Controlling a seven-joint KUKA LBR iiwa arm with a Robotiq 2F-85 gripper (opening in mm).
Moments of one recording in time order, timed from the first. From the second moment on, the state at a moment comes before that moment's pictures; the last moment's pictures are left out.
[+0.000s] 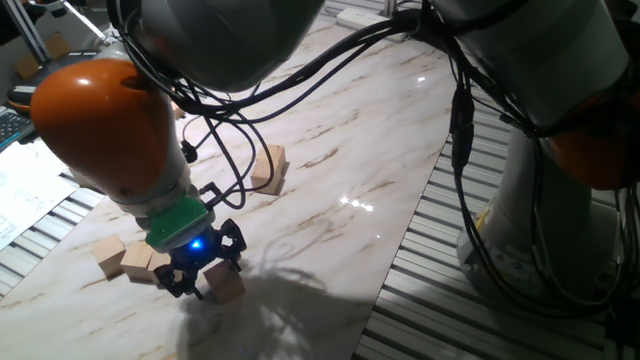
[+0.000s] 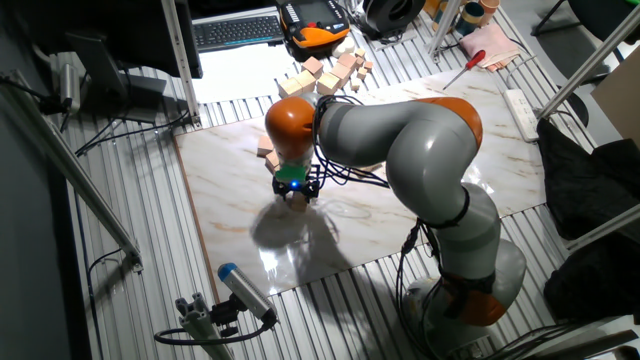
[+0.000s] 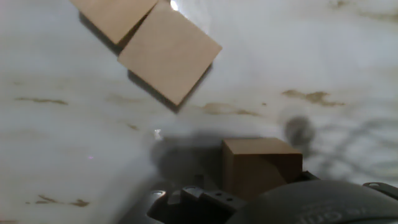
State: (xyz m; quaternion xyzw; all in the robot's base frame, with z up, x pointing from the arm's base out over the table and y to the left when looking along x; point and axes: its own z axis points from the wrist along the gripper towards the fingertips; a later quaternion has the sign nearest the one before) arm 0.446 0.297 0.052 -0.22 -0.97 0.04 0.06
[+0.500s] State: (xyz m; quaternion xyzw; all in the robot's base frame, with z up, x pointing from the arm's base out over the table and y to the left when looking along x) arm 0.450 0.288 0.051 -0.17 -0.98 0.02 0.06
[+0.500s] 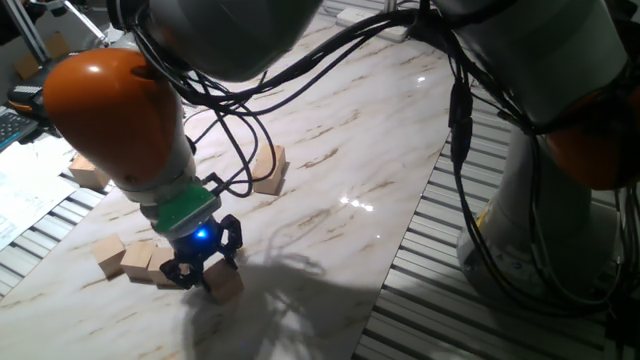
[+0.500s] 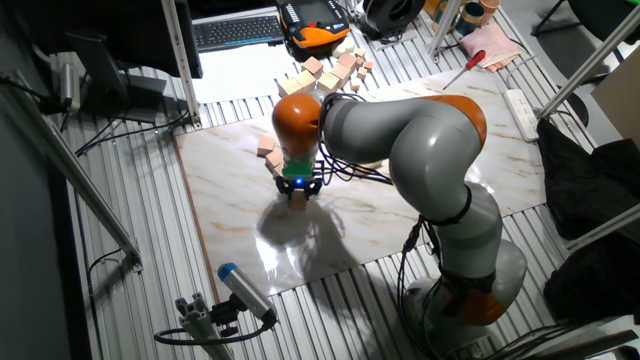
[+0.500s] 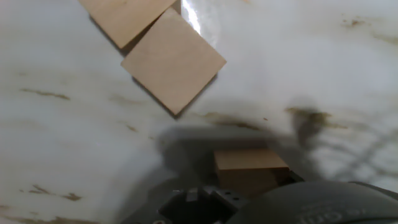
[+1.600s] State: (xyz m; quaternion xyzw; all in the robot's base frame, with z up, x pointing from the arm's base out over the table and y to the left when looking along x) arm 0.489 0.216 0.089 -0.29 -0.96 0.05 0.02
